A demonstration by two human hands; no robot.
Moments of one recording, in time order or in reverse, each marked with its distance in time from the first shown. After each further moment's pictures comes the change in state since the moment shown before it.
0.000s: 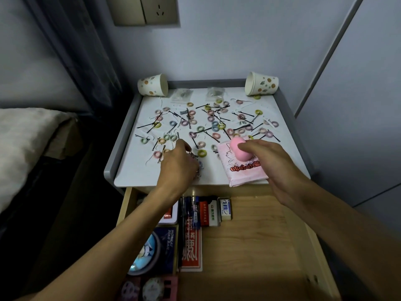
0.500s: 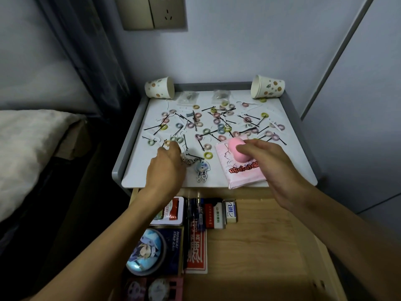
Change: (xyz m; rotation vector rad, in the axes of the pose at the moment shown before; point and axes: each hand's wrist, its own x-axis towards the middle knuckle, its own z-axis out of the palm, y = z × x) left_hand 0.002 -0.019 -0.025 0.413 0.062 0.101; right_hand -0.004 -0.006 0.012 -0.014 -0.035 -0.071
